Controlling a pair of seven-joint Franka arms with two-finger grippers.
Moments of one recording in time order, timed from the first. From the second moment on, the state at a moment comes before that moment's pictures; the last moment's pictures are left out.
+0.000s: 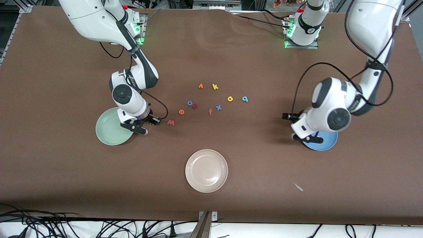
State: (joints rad) left arm 0.03 0.47 -0.31 -1.85 0.04 2.02 -0.24; right arm 0.36 0.54 0.02 -2.01 0.01 2.56 0.71
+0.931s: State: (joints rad) left arm -0.11 0.43 -0.50 -2.18 0.11 2.49 -1.13; right arm 0.33 0.48 -0.14 -1.83 0.01 2.22 0.27
